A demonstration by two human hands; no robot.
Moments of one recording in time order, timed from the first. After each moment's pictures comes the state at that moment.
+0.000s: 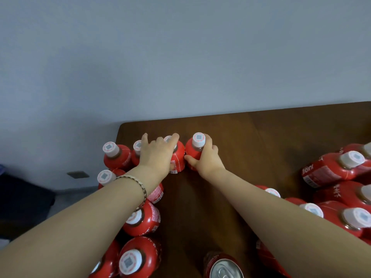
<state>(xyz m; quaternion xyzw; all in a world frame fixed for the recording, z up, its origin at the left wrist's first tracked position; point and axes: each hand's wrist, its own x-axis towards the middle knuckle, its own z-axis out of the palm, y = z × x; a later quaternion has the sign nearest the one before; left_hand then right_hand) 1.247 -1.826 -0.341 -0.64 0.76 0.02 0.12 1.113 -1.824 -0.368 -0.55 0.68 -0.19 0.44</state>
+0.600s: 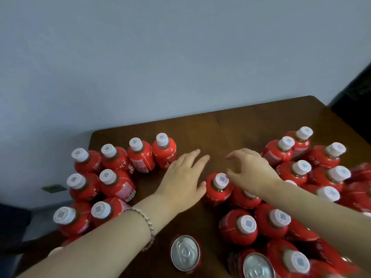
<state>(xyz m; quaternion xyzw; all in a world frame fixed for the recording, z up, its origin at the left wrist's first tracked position) 1.143 -1.741 -0.311 -0.49 0.86 0.15 -0.05 0.962 -1.734 -0.296 -0.66 0.72 -0.06 0.22</state>
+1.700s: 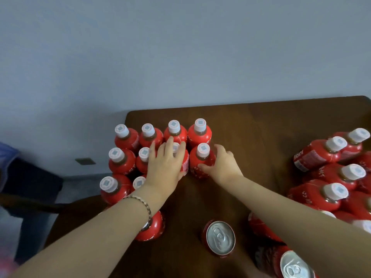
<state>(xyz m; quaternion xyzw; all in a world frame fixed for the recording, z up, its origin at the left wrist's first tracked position) 1.242 -1.742 -0.357 -0.64 0.77 -0.02 0.00 1.084 -1.752 -0.339 -0.57 0.71 -0.13 0.40</state>
